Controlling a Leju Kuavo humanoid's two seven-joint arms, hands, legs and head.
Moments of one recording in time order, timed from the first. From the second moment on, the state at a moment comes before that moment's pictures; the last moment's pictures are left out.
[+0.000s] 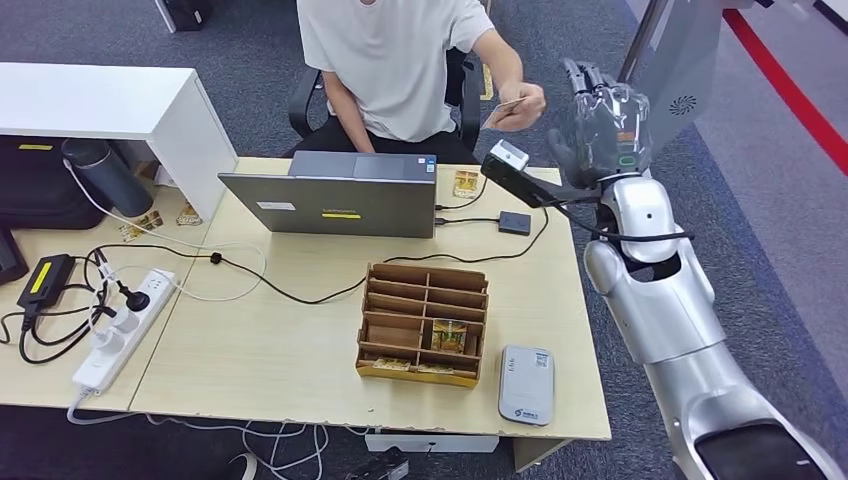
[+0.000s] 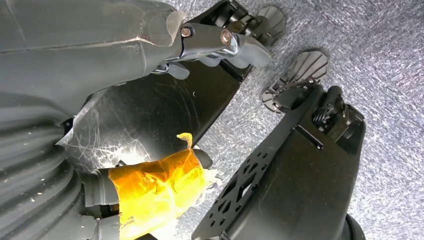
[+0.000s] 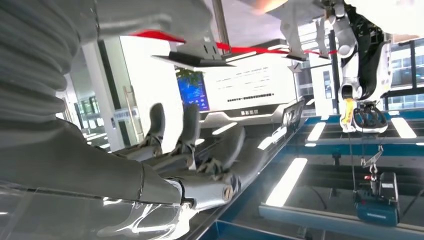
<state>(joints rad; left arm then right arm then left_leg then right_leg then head) -0.21 -0.26 -0.14 -0.28 -0.29 -0.35 0.25 -0.76 -0.12 0.43 -1.24 1.26 -0.27 0.08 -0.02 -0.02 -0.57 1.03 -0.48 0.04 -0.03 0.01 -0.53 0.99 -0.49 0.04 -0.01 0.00</state>
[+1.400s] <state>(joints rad) -0.19 -0.25 -0.10 -0.29 -0.09 0.07 0.02 0.26 -0.26 0.39 -2.07 0.97 -0.46 -0.13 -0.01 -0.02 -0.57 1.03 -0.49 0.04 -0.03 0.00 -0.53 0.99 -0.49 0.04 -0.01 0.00</state>
